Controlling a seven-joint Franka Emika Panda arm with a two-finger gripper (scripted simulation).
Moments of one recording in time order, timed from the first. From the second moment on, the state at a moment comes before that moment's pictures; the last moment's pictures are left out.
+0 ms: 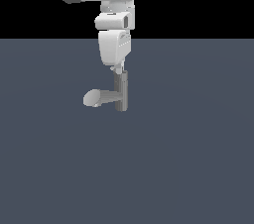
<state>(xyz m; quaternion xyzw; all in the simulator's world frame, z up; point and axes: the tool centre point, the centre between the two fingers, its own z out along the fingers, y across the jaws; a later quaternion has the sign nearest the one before) 0.000 0.022 0.198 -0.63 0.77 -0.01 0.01</state>
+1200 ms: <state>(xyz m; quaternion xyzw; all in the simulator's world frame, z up) 0.044 0.051 0.200 -0.62 0.79 -0.02 0.00</state>
